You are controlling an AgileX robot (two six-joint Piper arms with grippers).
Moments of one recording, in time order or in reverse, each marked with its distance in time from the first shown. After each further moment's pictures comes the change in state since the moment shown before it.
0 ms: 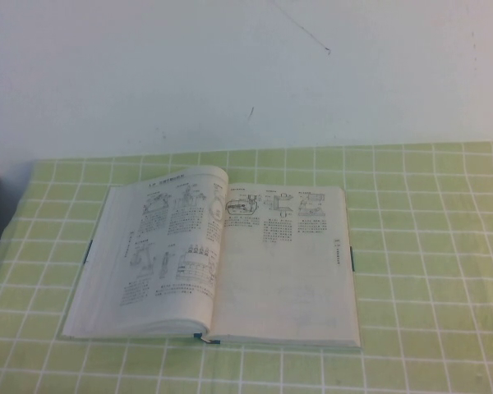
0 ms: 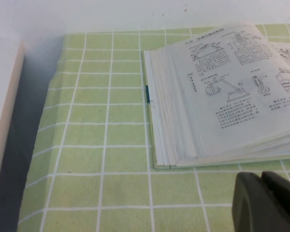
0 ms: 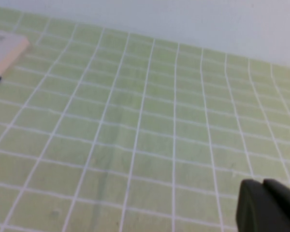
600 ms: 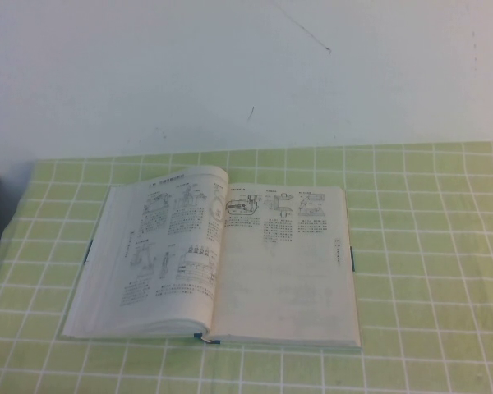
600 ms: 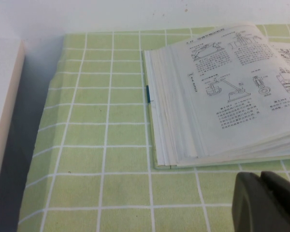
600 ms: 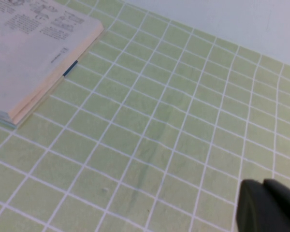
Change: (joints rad) right arm 0.289 0.171 -0.326 -0.081 0.330 0.031; left arm 0.000 0.000 0.000 0.000 -0.001 0.000
